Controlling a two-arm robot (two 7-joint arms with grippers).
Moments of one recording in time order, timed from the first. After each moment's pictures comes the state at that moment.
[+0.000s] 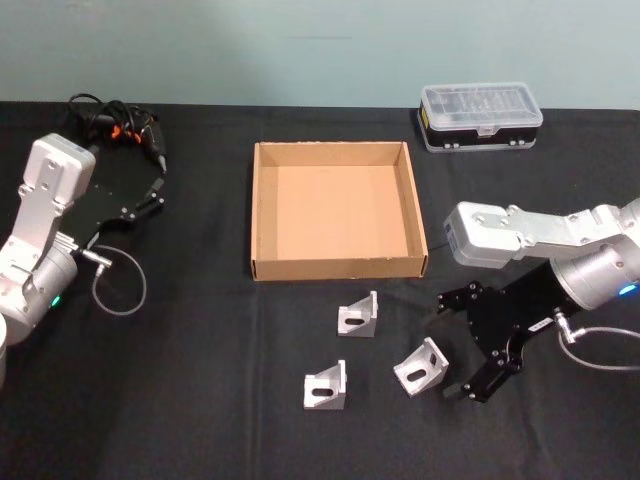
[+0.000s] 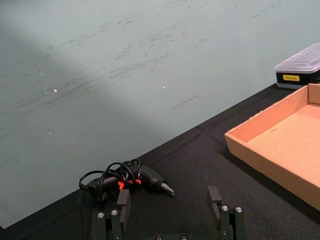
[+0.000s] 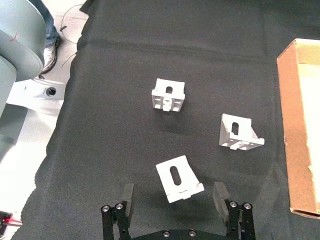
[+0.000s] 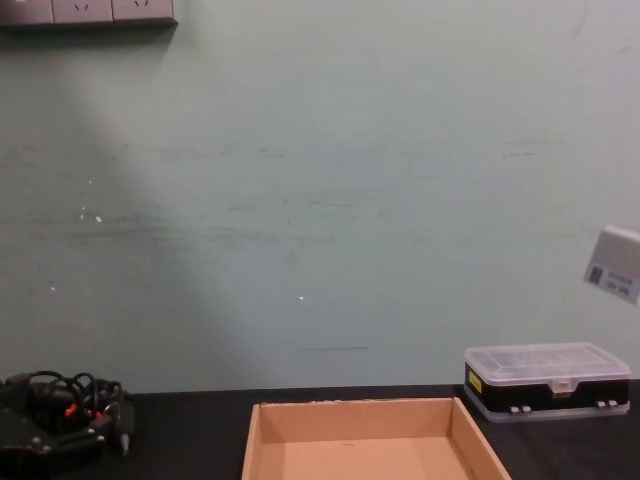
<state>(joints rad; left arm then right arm) -0.20 0.60 0.45 -1.41 -0.25 -0.12 0.03 0.73 0.81 -0.90 -1.56 0.13 0.27 1.22</state>
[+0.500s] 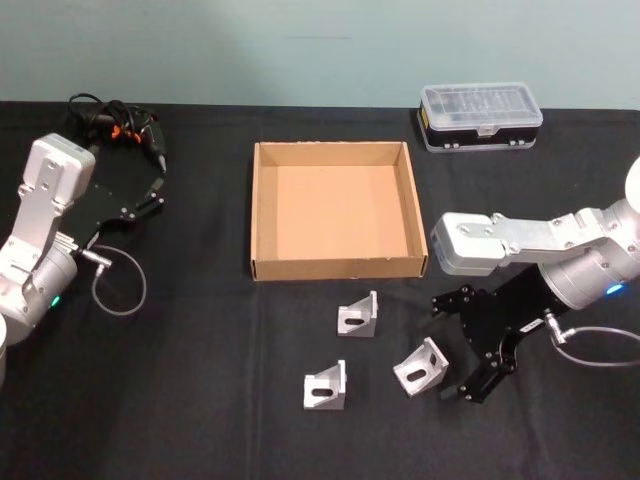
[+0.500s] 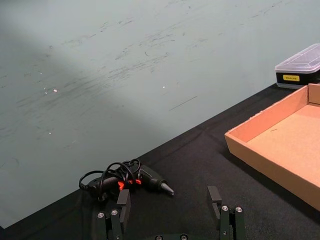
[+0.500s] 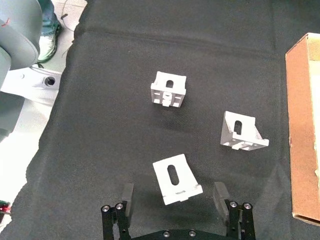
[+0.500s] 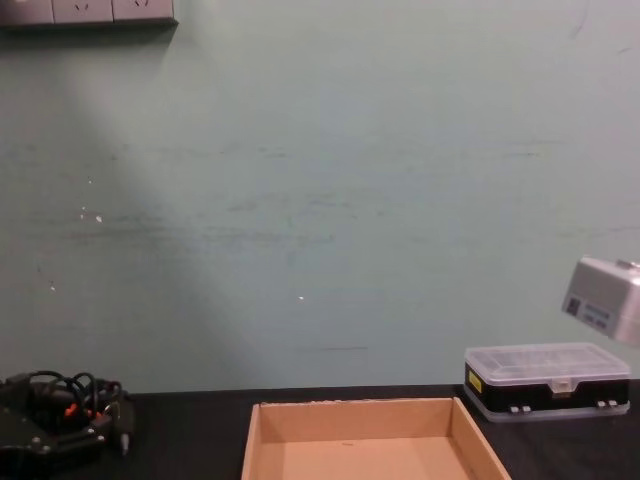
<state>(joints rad) -0.20 0.60 0.45 -1.41 -0.25 -0.12 0.03 0.77 0.79 -0.96 -1.53 0.10 0.25 1.21</state>
